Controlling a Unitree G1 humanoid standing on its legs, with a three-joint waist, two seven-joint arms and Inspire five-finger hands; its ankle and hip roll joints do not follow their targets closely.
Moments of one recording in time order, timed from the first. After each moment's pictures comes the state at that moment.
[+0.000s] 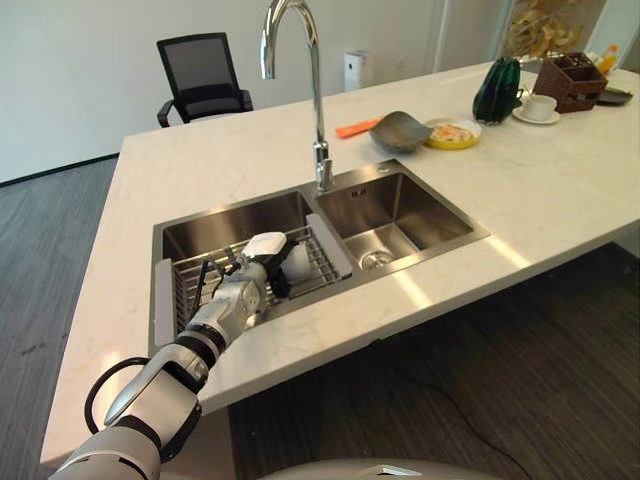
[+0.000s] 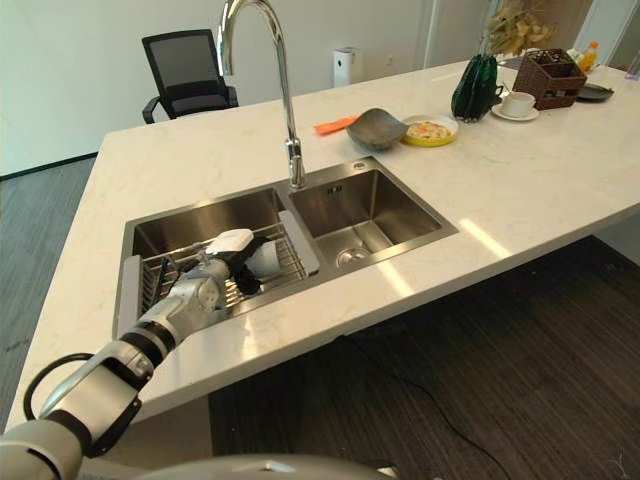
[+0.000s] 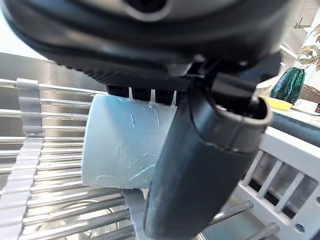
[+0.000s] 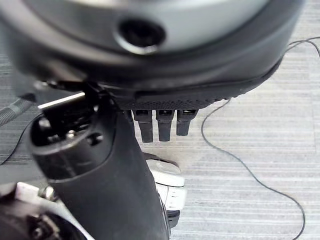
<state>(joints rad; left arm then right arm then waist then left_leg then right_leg) -0.60 0.43 -0.58 0.78 0.55 0.06 0.06 0.12 -0.32 0.45 1.20 0.08 0.02 0.11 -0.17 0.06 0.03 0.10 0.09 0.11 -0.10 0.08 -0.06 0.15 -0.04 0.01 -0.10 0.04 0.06</state>
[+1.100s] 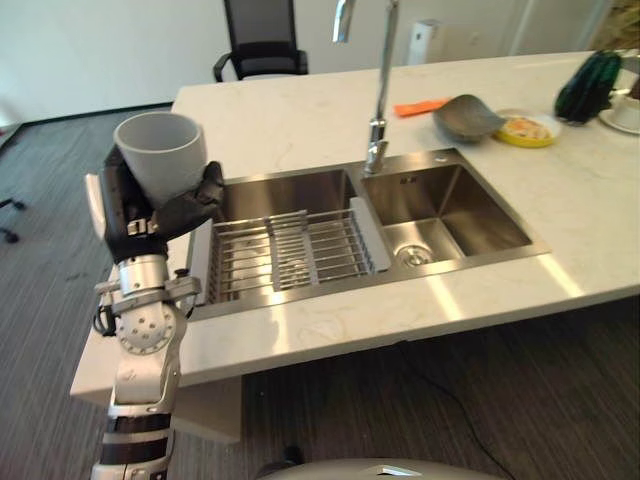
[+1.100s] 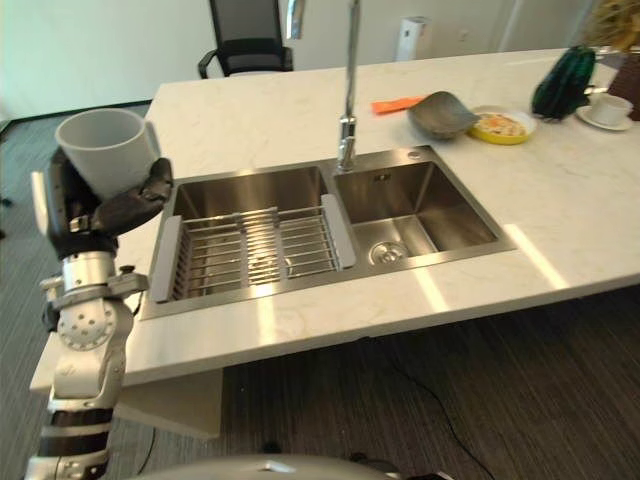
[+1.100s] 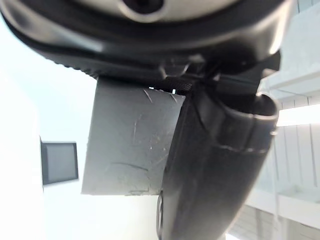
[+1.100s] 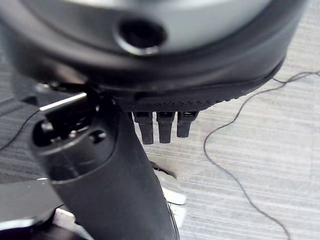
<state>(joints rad) -0.03 0.35 0.18 -0.21 -0.21 -0.22 0.34 0.14 -0.33 0.39 1.15 0.10 0.00 0.10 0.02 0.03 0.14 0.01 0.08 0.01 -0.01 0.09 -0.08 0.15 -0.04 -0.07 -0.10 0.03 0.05</state>
